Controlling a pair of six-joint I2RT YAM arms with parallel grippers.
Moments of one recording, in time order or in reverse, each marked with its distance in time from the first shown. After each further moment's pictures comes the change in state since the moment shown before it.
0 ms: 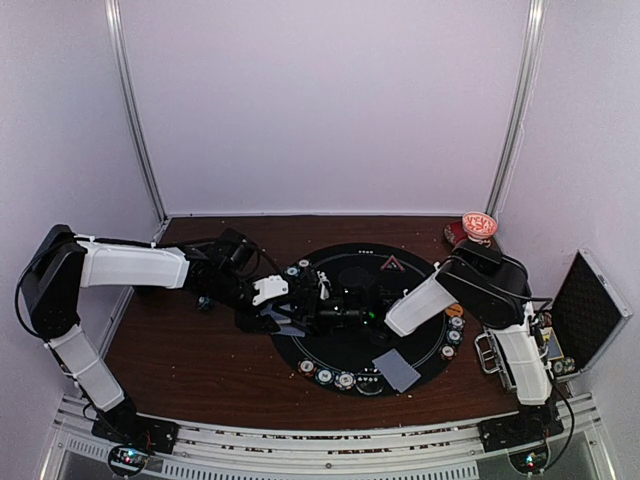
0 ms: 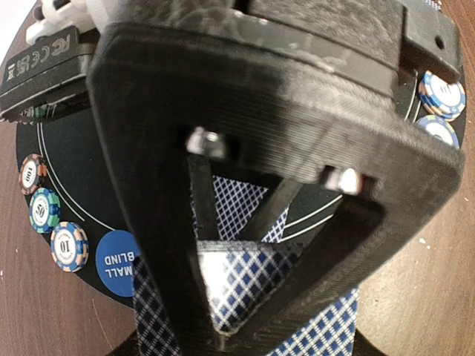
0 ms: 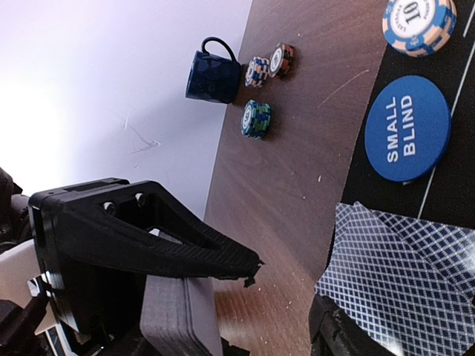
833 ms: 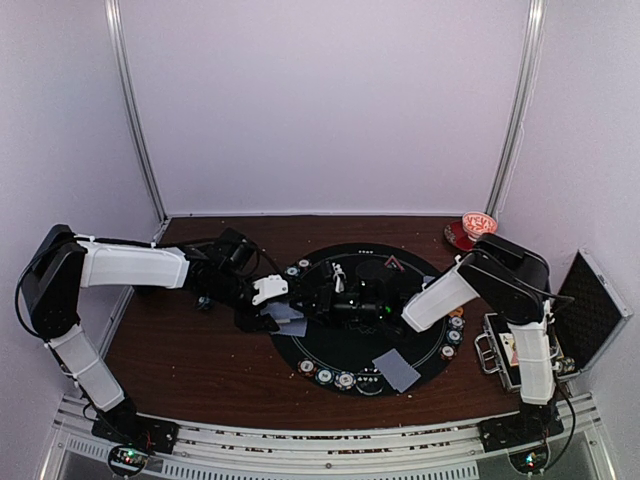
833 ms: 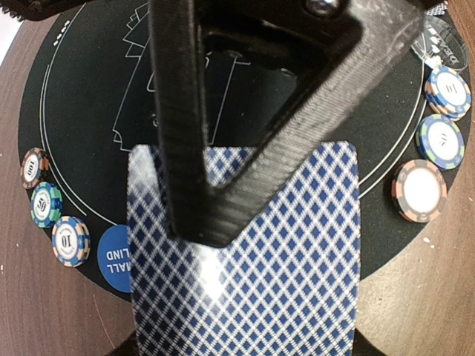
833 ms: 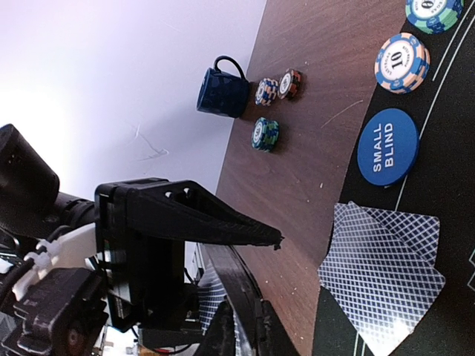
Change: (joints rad) left arm 0.000 0.000 0.000 0.000 -0.014 0.000; right arm -0.040 -0.124 -0.120 0.008 0.010 -0.038
